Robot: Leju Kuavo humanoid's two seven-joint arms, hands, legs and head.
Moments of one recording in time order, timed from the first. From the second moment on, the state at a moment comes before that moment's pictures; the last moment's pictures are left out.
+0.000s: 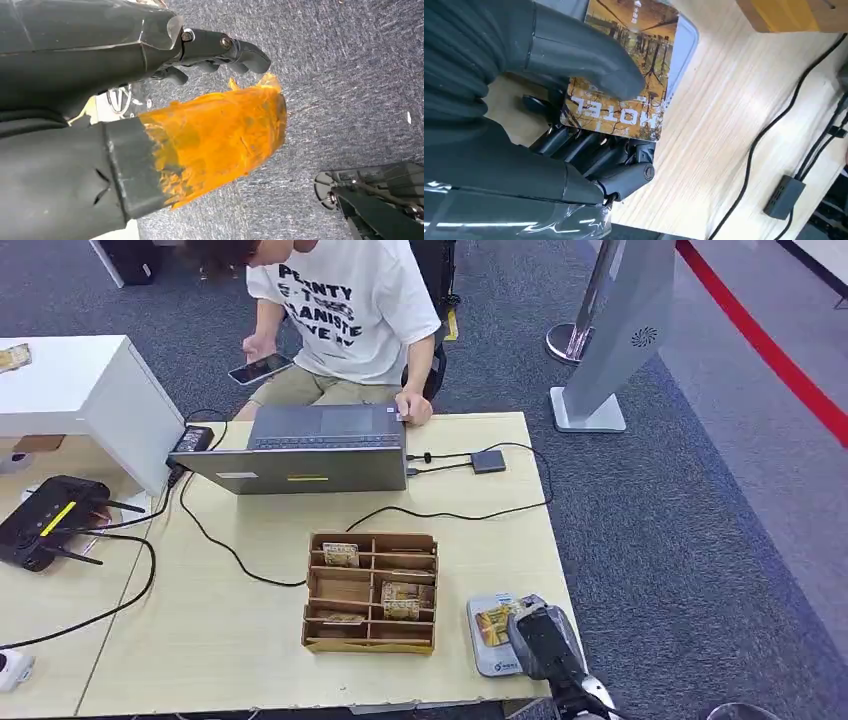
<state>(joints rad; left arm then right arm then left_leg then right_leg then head) -0.06 -0.12 0.78 -0.20 -1.17 0.03 0.13 0.12 -0.05 0.35 -1.37 0.23 -0.23 -0.16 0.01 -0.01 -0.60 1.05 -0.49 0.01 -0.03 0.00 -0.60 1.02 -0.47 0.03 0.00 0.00</state>
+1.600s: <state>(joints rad) -0.06 -0.12 0.79 -0.20 -1.18 0.03 0.13 0.09 -0.06 0.39 -1.35 0.28 -0.25 -0.14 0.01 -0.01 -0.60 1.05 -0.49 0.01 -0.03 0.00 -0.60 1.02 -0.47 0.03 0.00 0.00</state>
